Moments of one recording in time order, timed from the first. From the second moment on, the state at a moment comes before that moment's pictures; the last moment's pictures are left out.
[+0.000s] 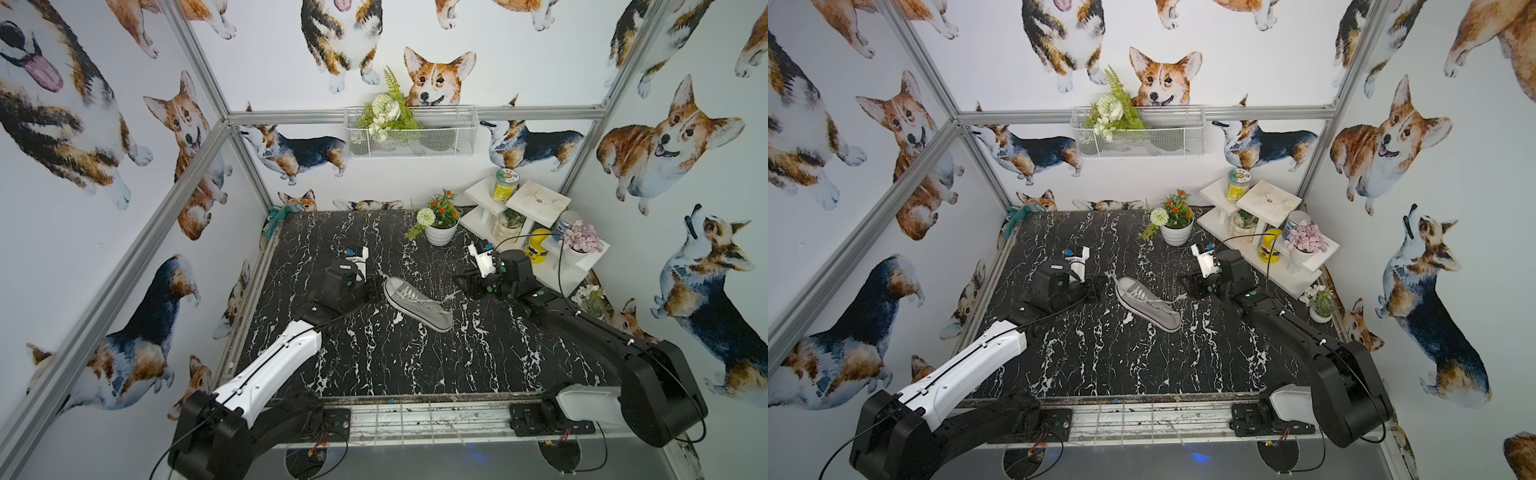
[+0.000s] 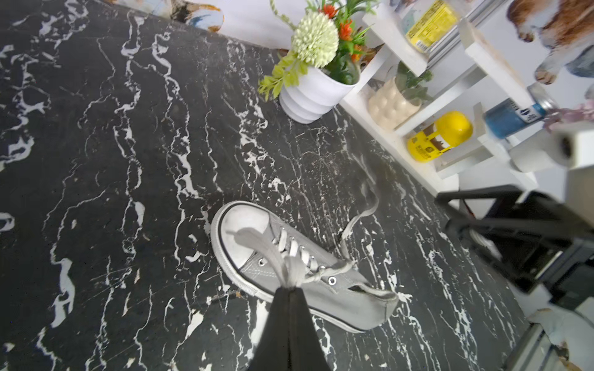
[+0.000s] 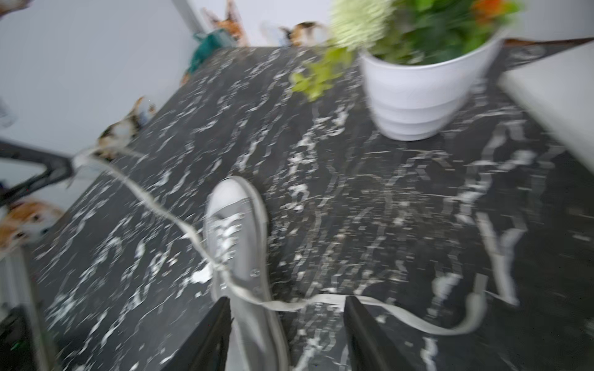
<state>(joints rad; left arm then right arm) -0.43 1.11 0.75 -0.16 0.15 -0.47 0.38 1.32 0.74 0.03 -0.38 0.16</state>
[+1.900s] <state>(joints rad) -0.43 1.08 0.83 -0.29 0.32 -0.45 0.62 1.79 0.86 0.50 -0.58 0.09</state>
